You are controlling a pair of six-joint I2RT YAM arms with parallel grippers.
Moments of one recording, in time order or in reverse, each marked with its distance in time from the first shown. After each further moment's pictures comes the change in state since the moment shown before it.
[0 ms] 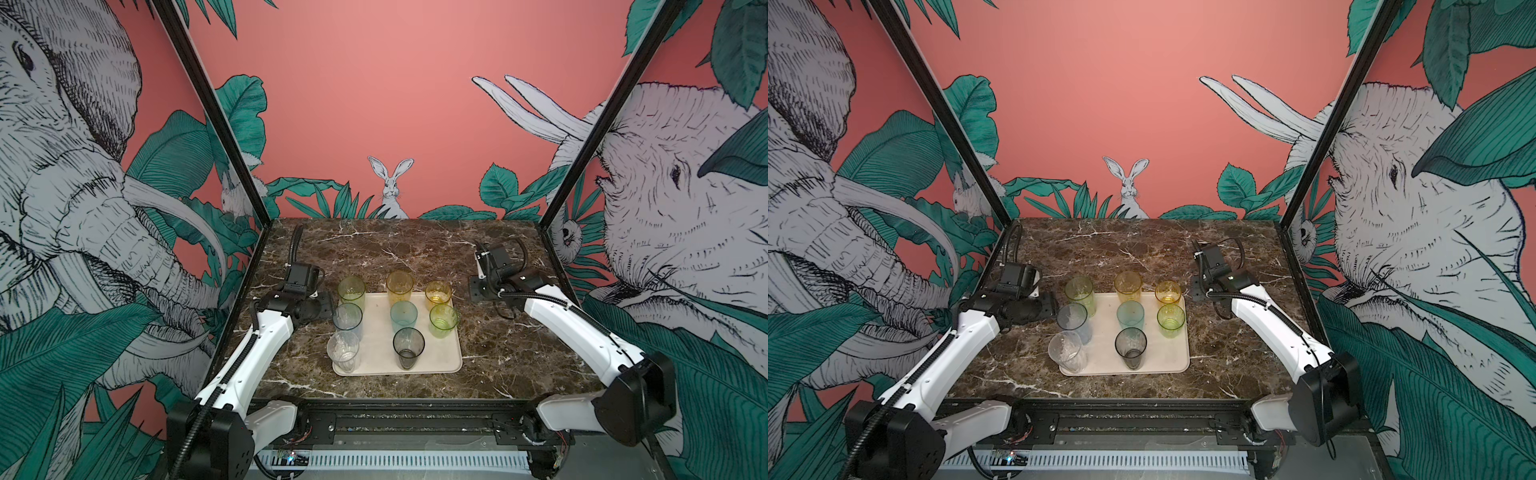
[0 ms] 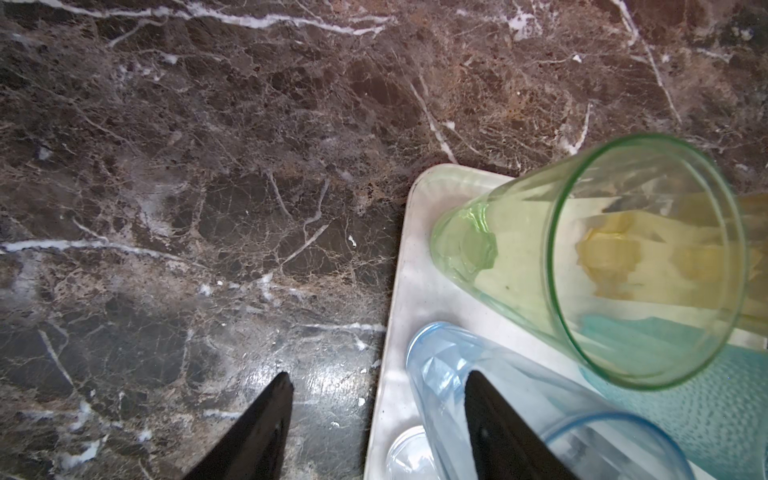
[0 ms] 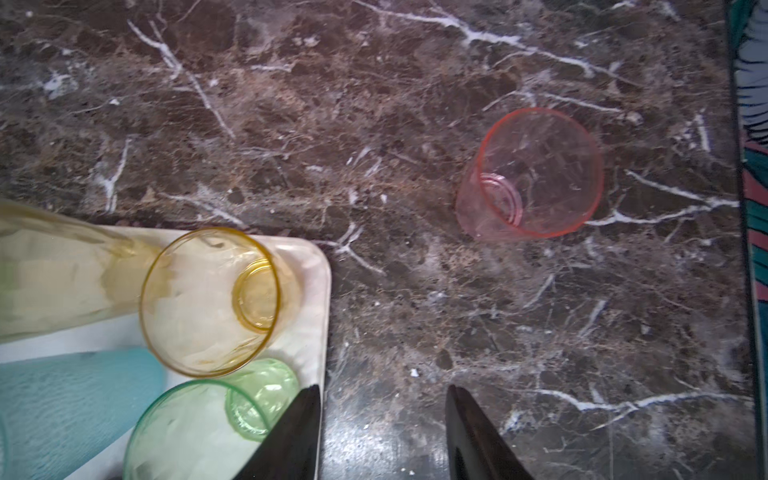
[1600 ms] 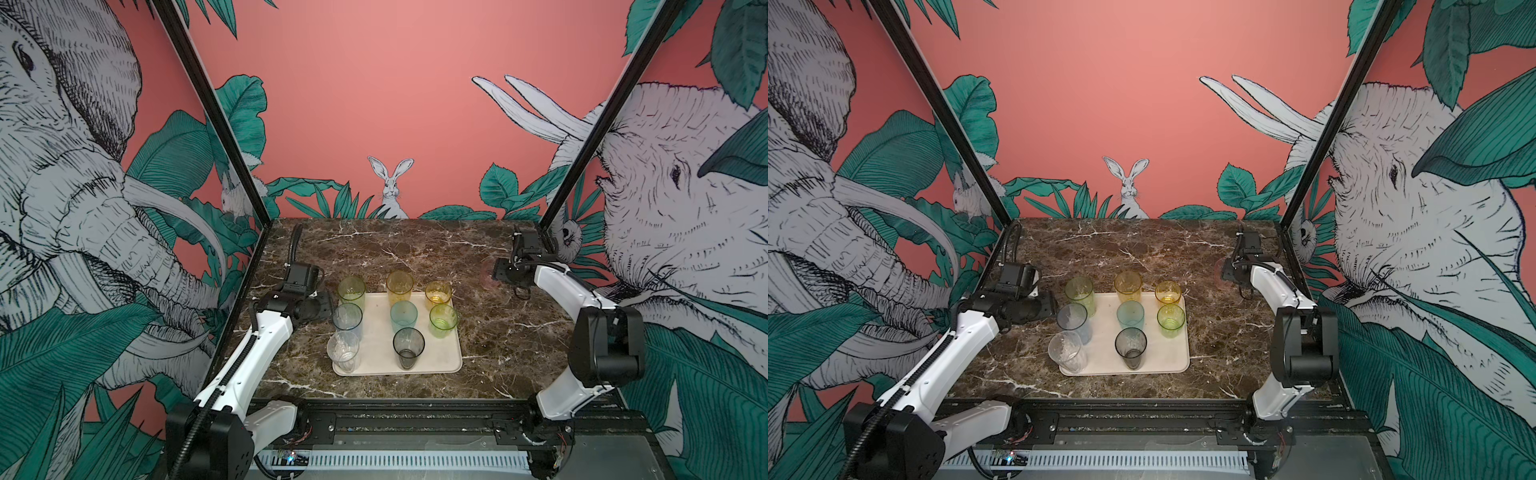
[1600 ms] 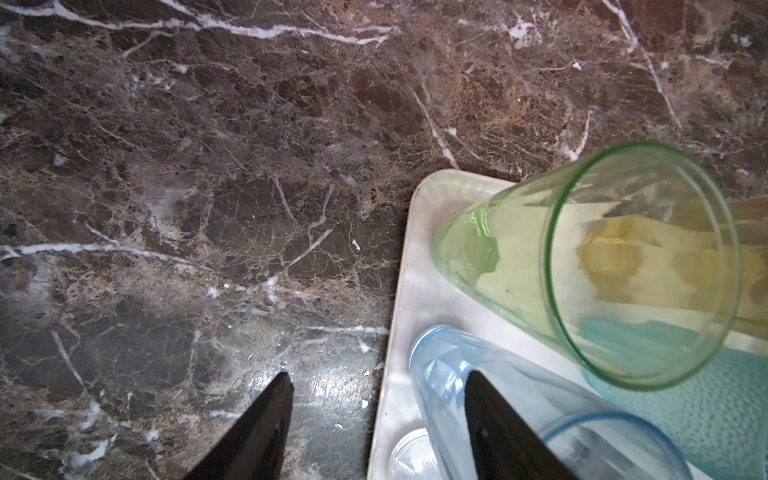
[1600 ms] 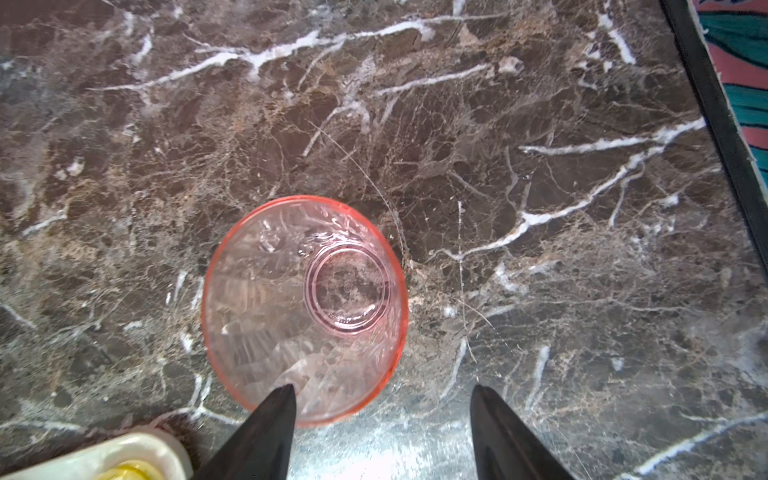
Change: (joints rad) left arm 0.000 -0.006 0.004 -0.002 -0.013 0.003; right arm -0.392 0.308 0.064 0.185 -0.140 0.060
